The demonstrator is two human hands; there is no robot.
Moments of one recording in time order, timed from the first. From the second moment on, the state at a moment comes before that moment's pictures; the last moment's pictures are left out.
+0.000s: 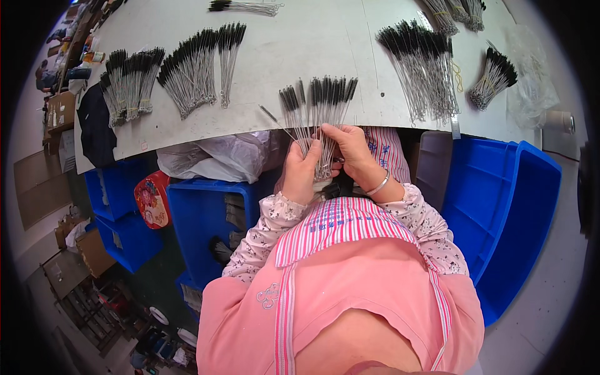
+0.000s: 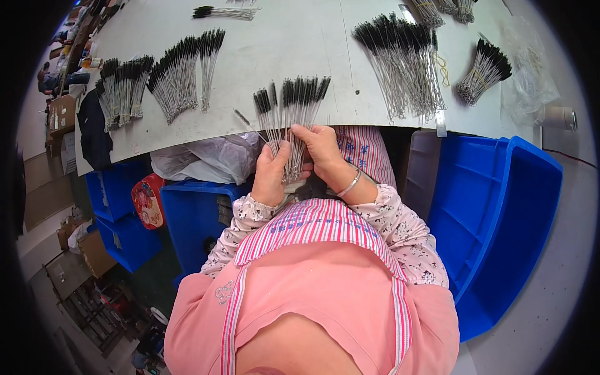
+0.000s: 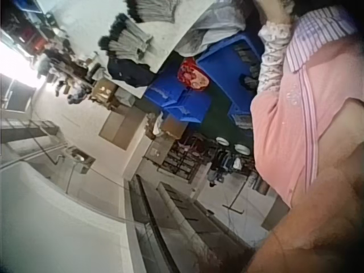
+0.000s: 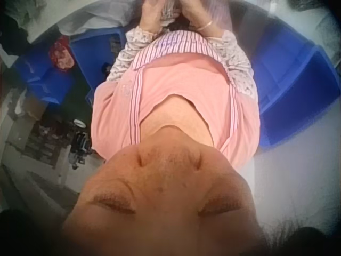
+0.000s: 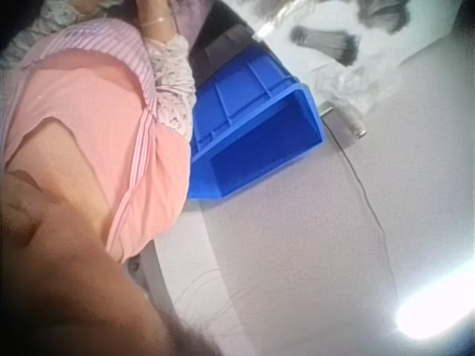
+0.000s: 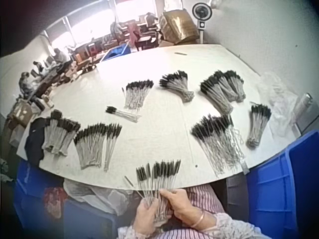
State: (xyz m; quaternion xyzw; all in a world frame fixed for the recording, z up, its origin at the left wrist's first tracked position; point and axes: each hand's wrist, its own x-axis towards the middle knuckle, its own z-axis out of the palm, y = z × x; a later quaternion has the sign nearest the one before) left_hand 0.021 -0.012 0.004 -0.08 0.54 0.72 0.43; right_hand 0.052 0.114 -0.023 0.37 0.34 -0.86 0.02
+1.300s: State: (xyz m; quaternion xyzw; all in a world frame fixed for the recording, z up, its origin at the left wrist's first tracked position) left_hand 0.025 -0.011 -0.009 -0.12 0.52 0.76 0.38; right_hand 0.052 0.106 -0.023 0.40 0.29 -0.87 -0.05
